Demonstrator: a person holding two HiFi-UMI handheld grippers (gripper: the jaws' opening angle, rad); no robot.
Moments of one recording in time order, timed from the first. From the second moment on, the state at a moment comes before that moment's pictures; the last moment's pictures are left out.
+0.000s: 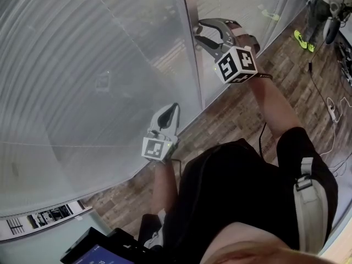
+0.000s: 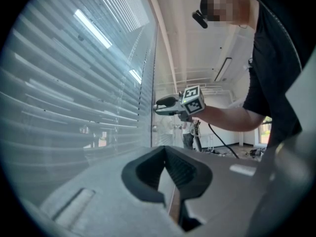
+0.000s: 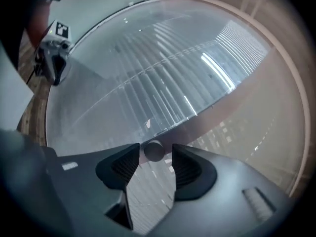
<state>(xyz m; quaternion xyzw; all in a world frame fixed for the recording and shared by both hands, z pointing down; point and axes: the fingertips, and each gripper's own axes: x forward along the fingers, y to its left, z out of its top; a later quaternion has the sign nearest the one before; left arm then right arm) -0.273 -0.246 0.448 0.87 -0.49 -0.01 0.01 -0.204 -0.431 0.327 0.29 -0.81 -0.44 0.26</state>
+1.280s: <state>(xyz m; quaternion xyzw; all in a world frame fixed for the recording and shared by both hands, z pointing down) -0.275 -0.246 0.441 0.87 -0.50 0.00 0.00 -0.205 -0.436 0.326 0.30 -0.85 -0.37 0.24</state>
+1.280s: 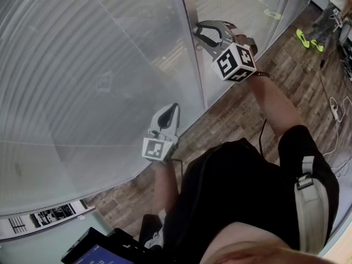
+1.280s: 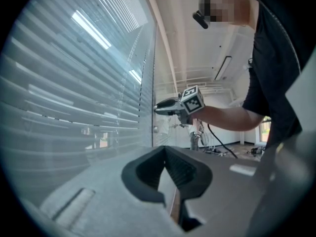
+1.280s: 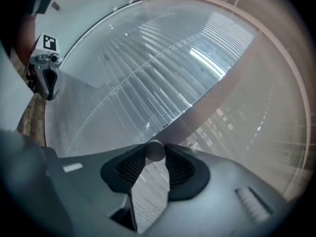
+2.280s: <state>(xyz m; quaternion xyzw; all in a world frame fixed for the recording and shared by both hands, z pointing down) -0.264 -0.247 0.434 0.88 -0.48 -0.01 -0.01 -0.198 -0.445 0.328 0.31 -0.95 0.01 0.03</state>
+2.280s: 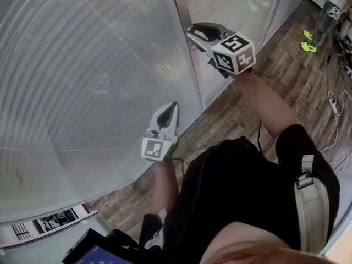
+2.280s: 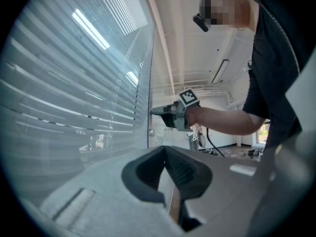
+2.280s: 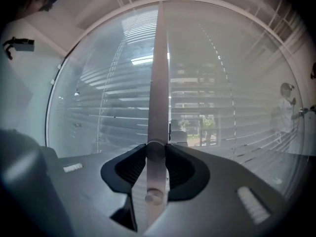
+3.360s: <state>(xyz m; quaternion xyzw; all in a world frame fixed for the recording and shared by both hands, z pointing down) -0.267 -0.247 0.431 0.88 -0.48 -0.02 0.00 -0.195 -0.448 0.325 0.29 -0.94 0.15 -0.07</state>
